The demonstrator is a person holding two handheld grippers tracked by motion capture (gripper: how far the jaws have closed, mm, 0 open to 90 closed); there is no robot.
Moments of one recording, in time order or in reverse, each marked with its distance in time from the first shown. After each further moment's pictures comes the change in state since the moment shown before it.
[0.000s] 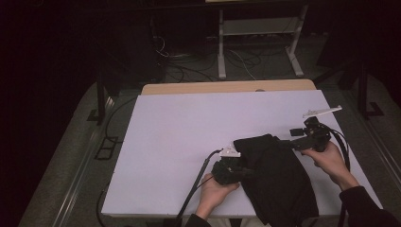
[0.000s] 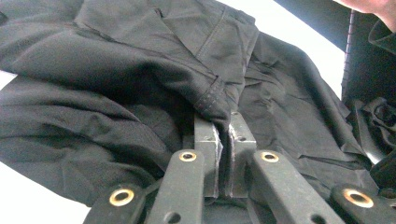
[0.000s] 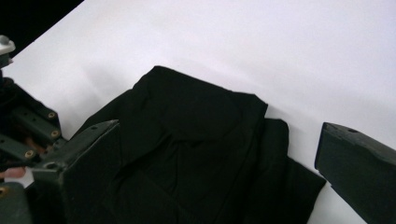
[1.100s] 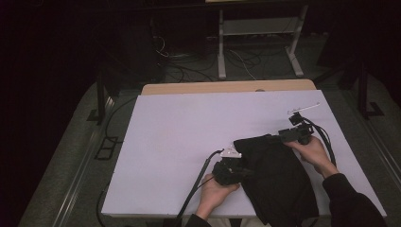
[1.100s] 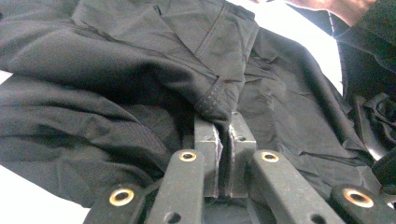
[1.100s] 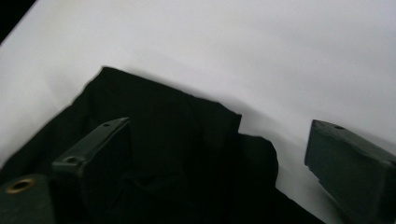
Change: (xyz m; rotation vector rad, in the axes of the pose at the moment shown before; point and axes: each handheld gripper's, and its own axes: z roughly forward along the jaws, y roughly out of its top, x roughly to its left) left arm -0.002 0.000 0.001 0.014 0.003 0.012; right arm -0.034 0.008 0.054 0.112 0.020 0.126
